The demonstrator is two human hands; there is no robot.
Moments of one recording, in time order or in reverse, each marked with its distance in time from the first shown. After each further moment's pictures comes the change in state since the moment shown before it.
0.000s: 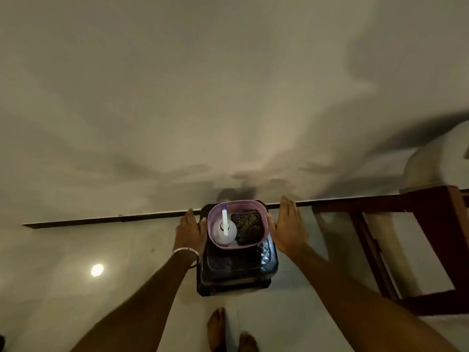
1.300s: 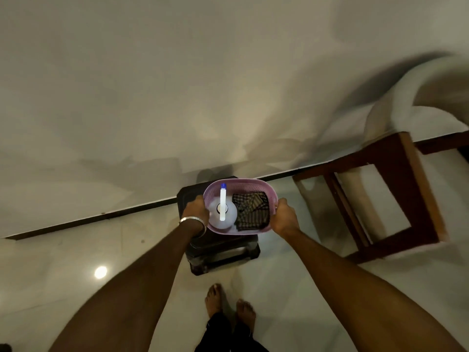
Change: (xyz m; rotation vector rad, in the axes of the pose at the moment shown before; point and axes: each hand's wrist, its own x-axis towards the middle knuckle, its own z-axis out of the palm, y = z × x) left_hand -0.012 0.073 0.049 0.231 -0.222 0.081; right_hand -0.042 0.074 0.004 0.374 -0.121 0.405
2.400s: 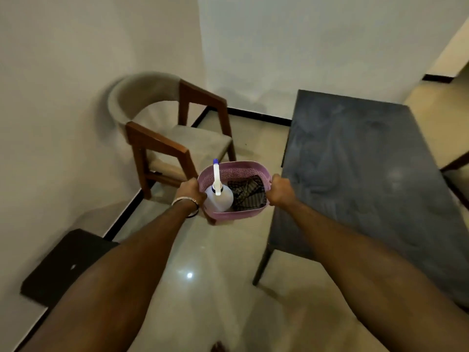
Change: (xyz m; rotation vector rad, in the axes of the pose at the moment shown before) left_hand -0.482 0.249 0.177 0.326 -0.234 0.940; right_hand -0.507 0.406 -0.156 0.240 0.631 0.474
